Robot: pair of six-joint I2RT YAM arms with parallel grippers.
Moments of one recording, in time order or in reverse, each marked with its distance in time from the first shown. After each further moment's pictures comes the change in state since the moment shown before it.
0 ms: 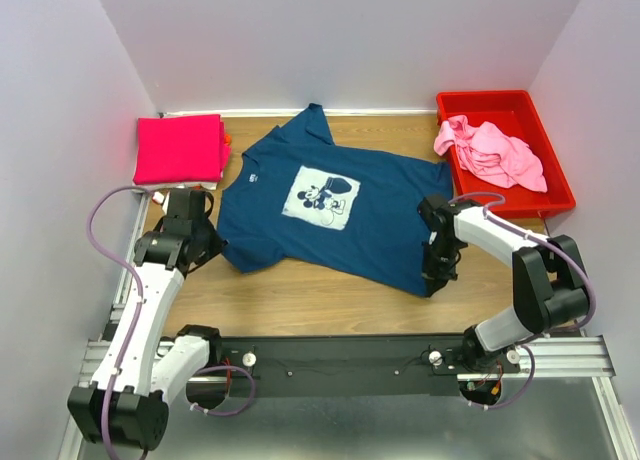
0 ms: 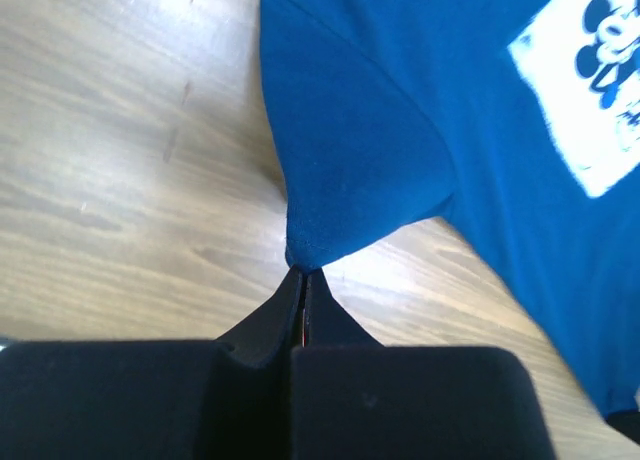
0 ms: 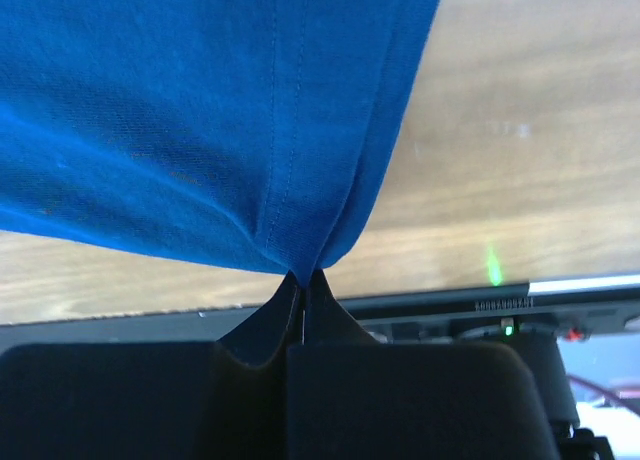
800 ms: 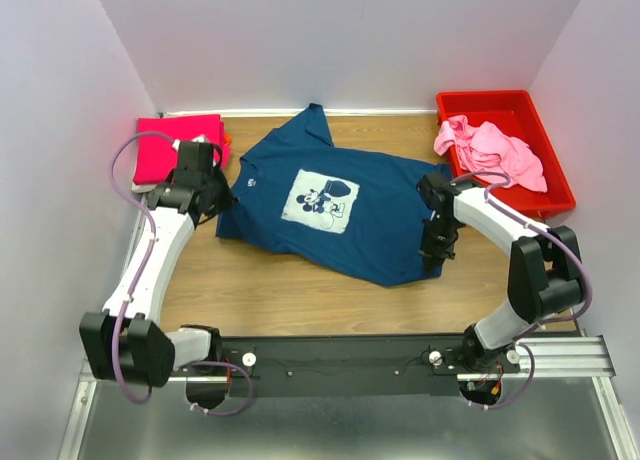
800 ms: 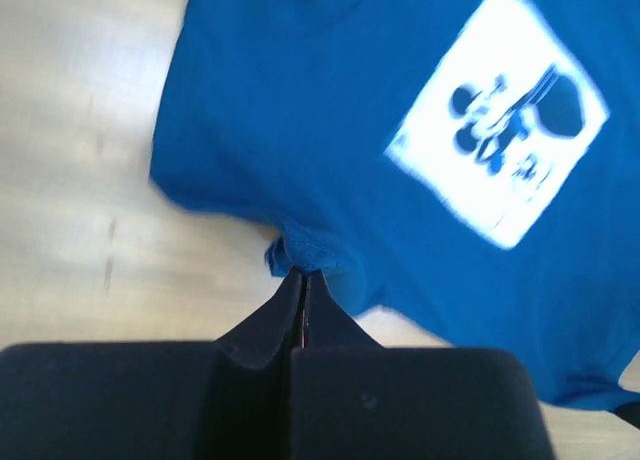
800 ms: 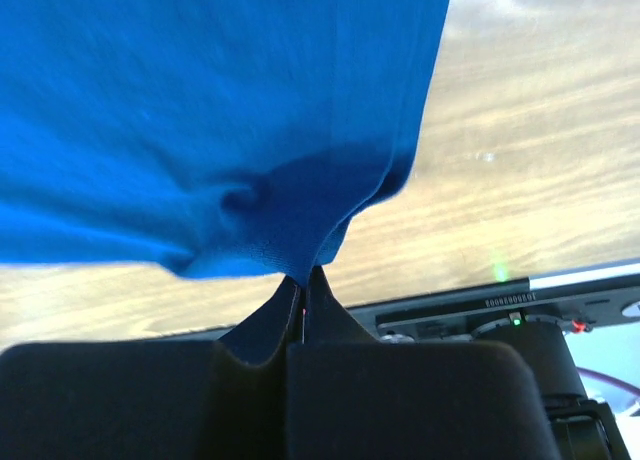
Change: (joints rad) left arm 0.000 0.259 0.206 0.154 0.077 0.135; right arm 0.003 0.040 0.168 -0.072 0.063 0.080
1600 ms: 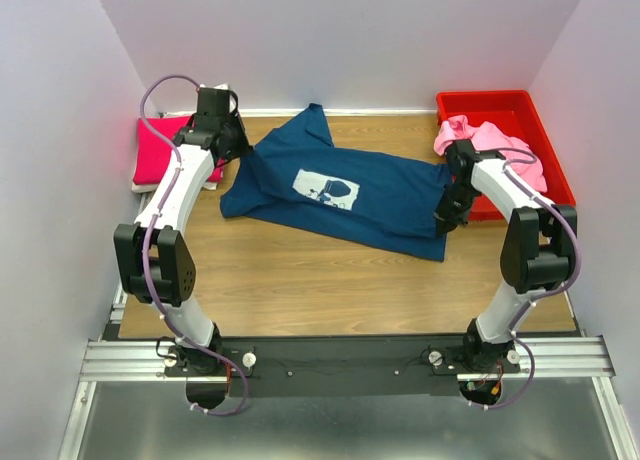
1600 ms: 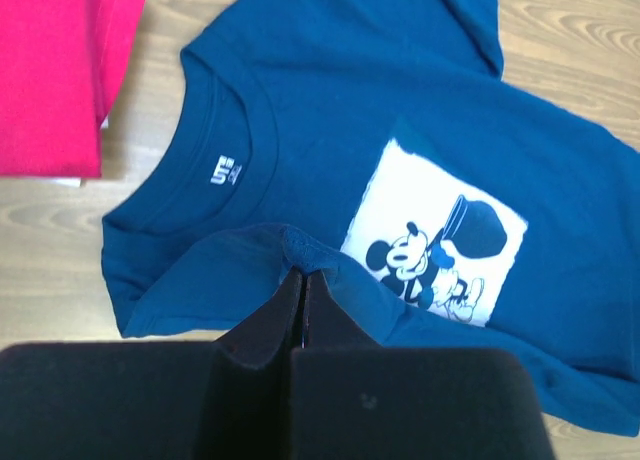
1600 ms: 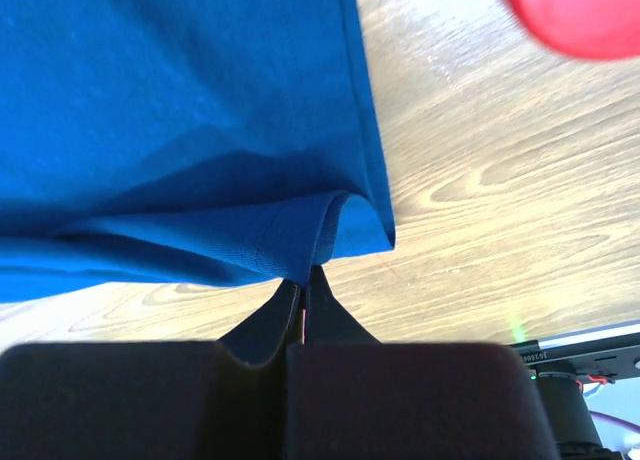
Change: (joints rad) left arm 0.000 0.492 0.448 0.174 0.072 0.135; right arm -0.223 0.196 0.282 0.027 0.012 -0.019
